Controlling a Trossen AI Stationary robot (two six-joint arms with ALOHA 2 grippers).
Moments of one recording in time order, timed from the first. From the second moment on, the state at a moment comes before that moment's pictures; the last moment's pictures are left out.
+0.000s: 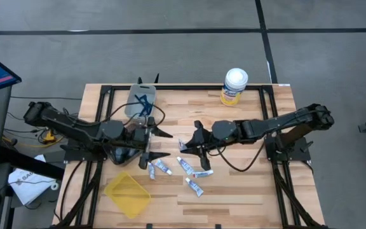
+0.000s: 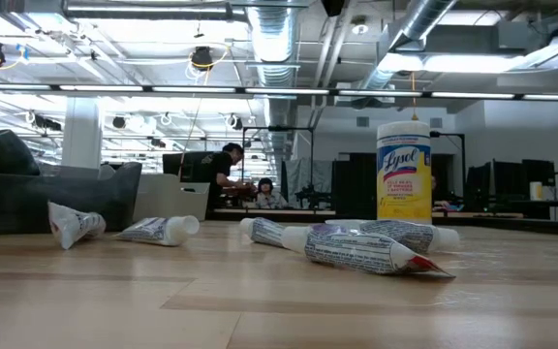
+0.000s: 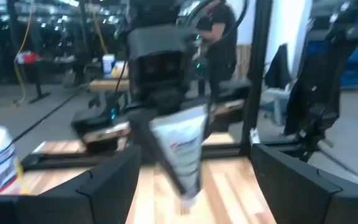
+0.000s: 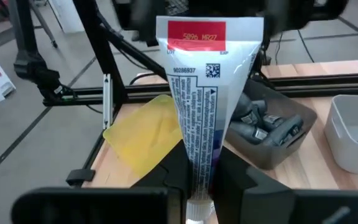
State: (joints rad) left arm -0.27 1.11 0.79 0.35 -0.18 0.00; right arm 0.20 1.49 1.19 -0.03 0.02 0.16
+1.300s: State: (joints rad) left arm -0.23 1.29 0.84 0.55 0.20 0.26; right arm 0.30 1.49 1.19 -0.01 -0.14 0.23
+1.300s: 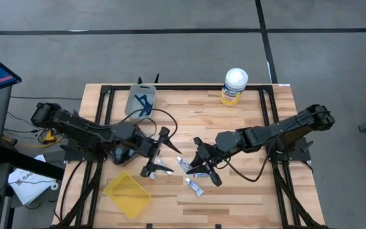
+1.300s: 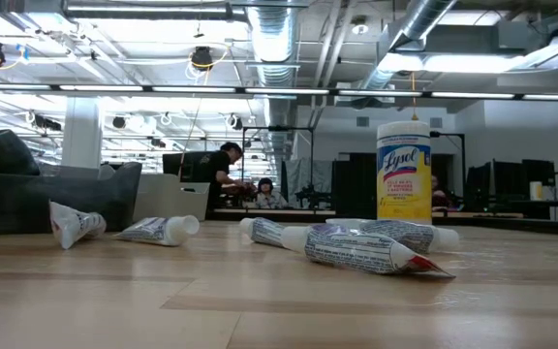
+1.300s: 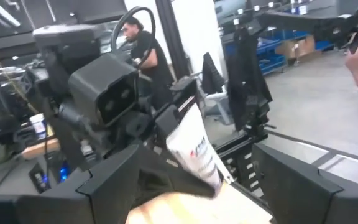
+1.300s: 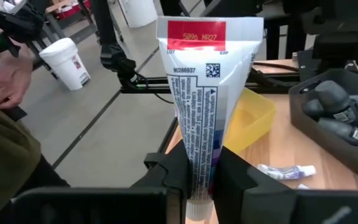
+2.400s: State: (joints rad) left arm -0.17 1.40 0.95 0.55 0.38 0.15; right arm 0.31 1.49 1.19 -0.01 -0.16 0.24
